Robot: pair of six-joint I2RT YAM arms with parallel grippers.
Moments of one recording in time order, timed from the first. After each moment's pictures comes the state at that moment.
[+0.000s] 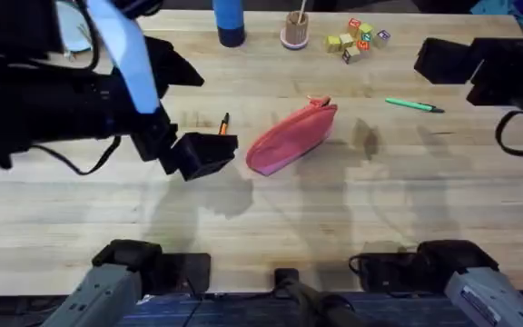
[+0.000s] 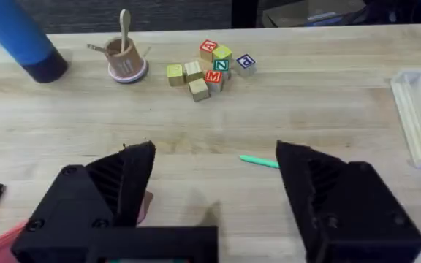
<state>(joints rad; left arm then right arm) -0.11 0.89 1.02 -1.00 0.58 0.76 0.00 0.75 0.85 -0.55 0.02 0.04</state>
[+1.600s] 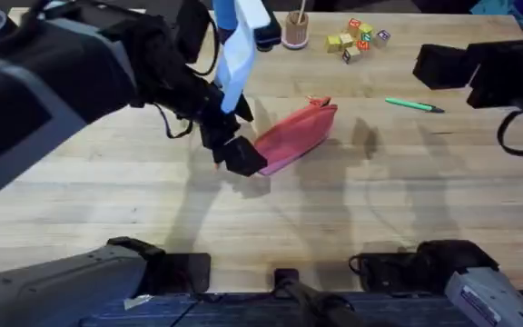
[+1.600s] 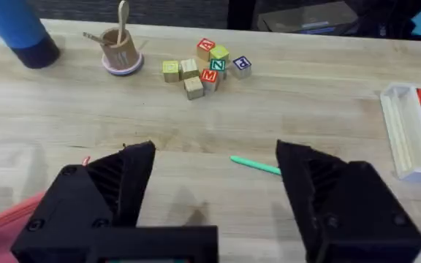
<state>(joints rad) -0.31 1.38 1.02 -0.91 0.59 0.84 0.00 0.75 0.85 -0.55 0.02 -0.04</state>
